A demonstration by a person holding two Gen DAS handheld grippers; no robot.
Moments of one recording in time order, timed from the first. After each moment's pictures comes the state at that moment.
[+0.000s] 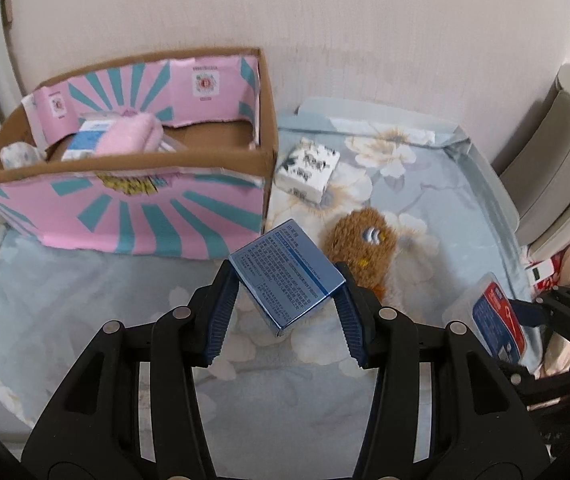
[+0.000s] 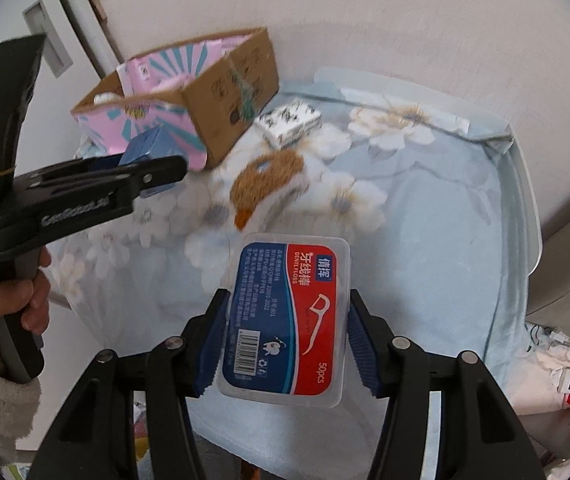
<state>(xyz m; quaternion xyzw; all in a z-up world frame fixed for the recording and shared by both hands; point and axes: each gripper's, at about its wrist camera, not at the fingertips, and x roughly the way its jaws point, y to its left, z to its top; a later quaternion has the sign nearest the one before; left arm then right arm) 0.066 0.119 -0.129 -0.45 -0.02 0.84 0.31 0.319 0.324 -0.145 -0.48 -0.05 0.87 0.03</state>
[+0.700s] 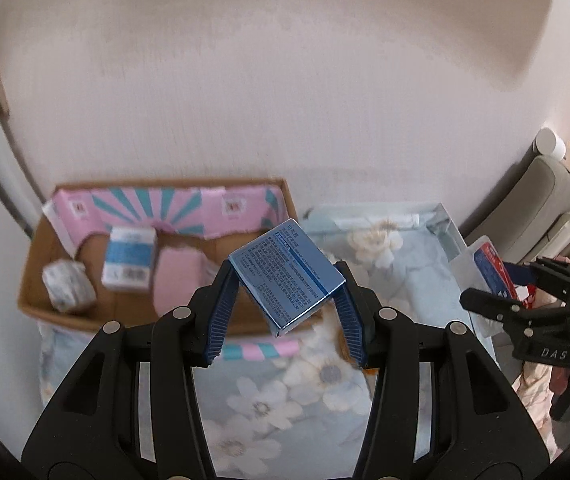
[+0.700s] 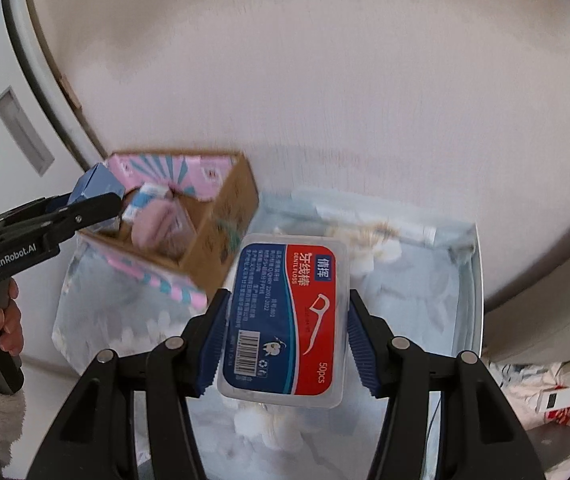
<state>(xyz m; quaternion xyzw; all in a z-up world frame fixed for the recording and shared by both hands) -0.021 0.063 -0.024 -0.40 -0.05 0.85 0.34 0.246 0.307 -0.033 -0.43 -0.04 0.90 0.06</state>
